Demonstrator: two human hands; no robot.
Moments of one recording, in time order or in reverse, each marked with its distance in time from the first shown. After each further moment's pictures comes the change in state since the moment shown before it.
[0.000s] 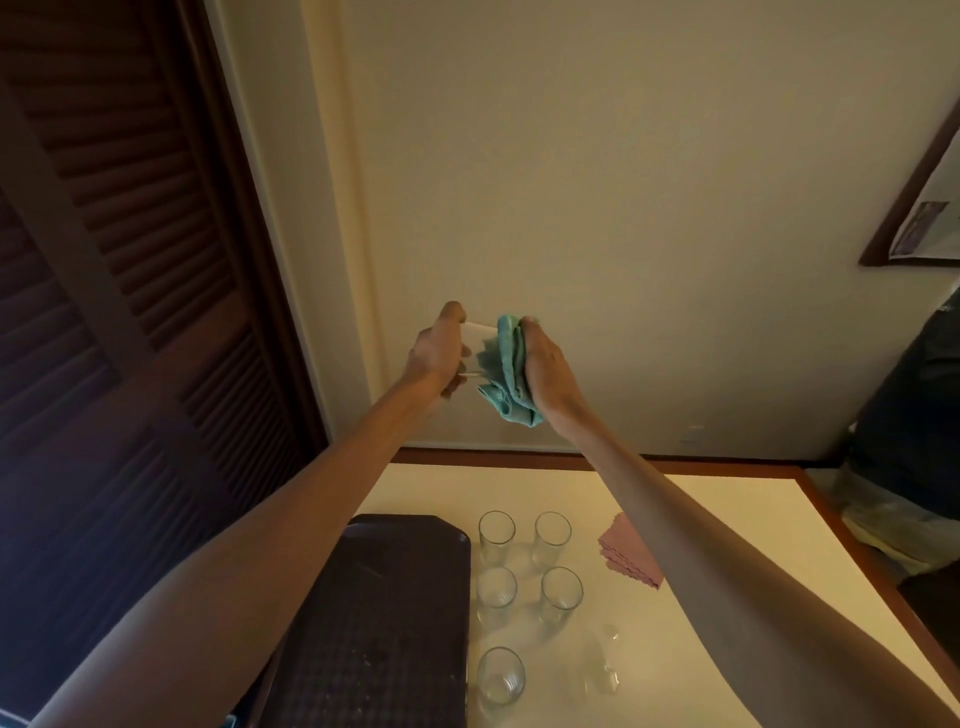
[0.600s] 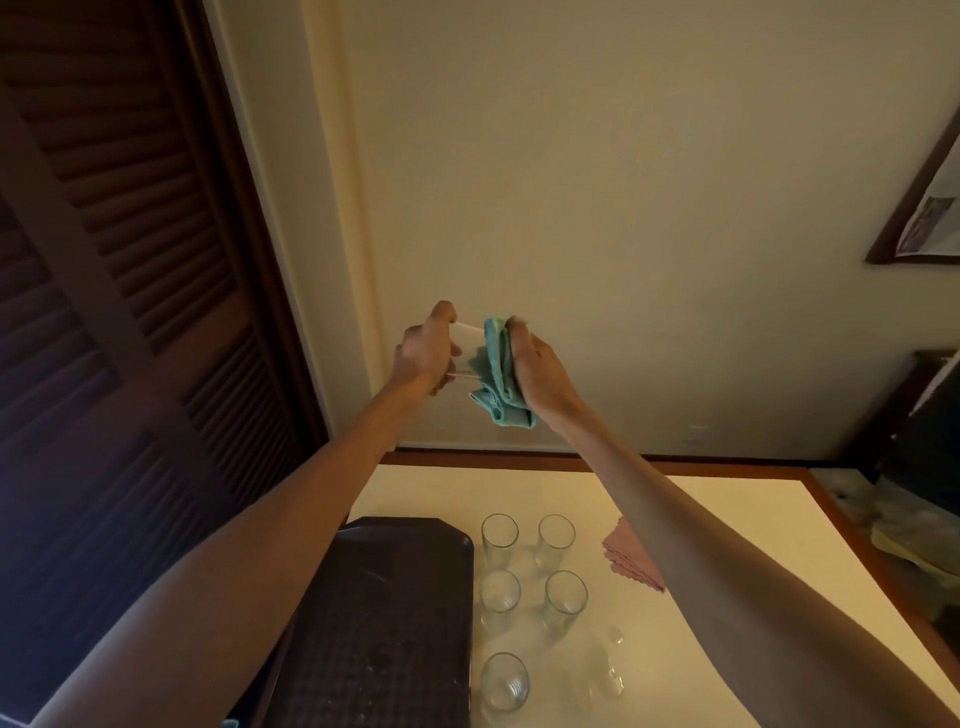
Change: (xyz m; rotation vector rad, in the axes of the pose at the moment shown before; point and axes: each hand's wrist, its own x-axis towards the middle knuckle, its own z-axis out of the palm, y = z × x) left_hand 0.020 -0.008 -0.012 0.065 0.060 0.032; right_hand 0.009 0.003 0.007 -0.153 -0.043 -0.015
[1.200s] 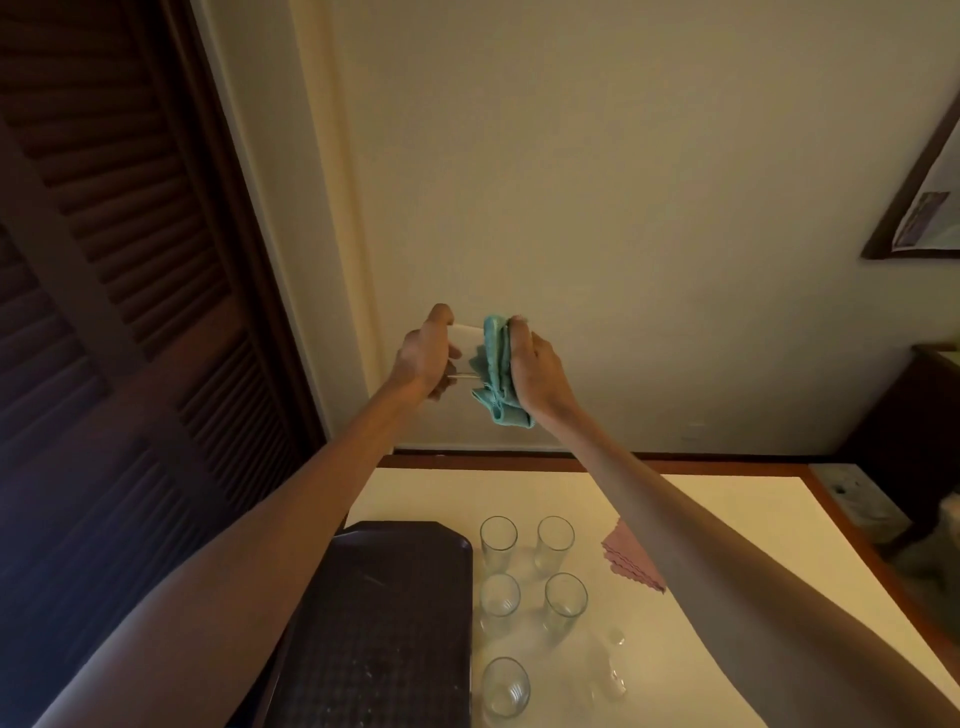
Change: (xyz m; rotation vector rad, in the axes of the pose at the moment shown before) left_hand 0.001 0.003 0.005 -0.019 -0.045 -0.027; right_hand 0.000 -0.005 0.001 0.016 0.102 -0.033
